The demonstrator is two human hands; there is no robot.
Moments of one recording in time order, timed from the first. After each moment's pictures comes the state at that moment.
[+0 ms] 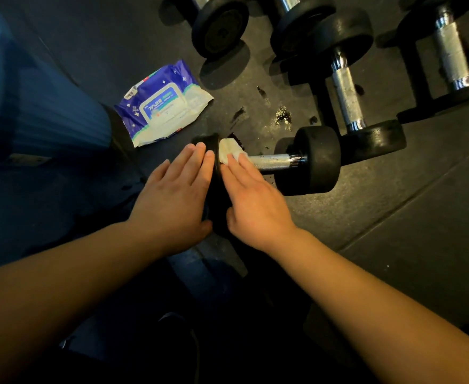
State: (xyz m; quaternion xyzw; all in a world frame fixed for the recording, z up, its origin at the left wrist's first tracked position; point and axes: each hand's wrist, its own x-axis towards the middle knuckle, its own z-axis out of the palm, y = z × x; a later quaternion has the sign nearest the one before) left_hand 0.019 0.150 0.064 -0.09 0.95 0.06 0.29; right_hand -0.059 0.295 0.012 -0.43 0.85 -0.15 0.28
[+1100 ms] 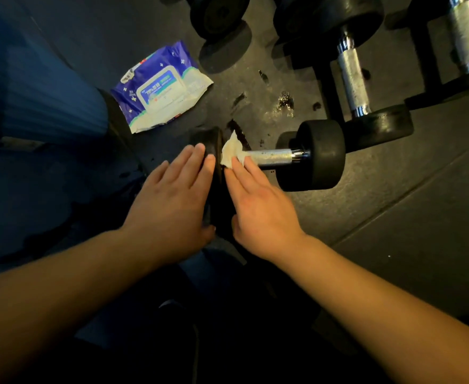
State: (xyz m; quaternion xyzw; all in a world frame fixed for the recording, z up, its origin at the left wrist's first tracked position) left_hand 0.035 0.165 0.077 -0.09 0.94 0.07 0.32; right_hand -0.042 0.316 0.025 -0.45 0.84 -0.09 0.29
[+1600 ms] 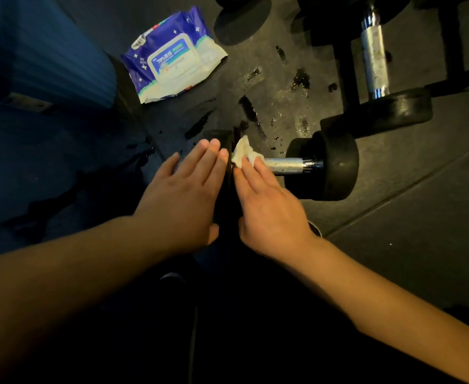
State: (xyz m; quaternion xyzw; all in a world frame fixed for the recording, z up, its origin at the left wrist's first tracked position) left_hand 0.061 0.179 0.073 -0.06 0.93 0.06 0.35; right_hand -0.019 0.329 0.038 -0.45 0.82 -0.06 0.34
